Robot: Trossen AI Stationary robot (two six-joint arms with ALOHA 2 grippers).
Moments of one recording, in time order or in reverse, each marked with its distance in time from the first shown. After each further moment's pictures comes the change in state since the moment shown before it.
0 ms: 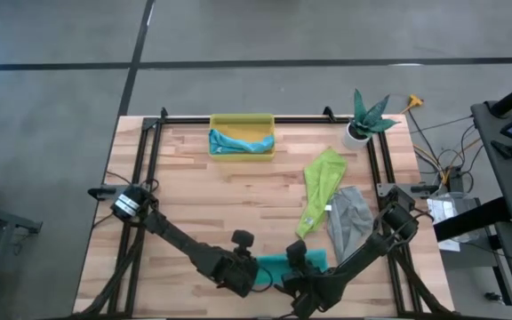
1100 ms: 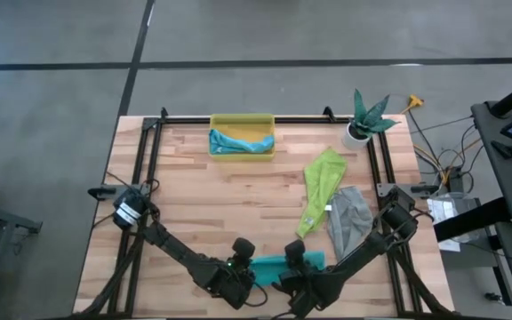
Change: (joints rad) left arm -0.076 0.083 0.010 0.000 -0.108 0.164; right arm -0.014 -0.003 0.000 0.047 -0.060 0.035
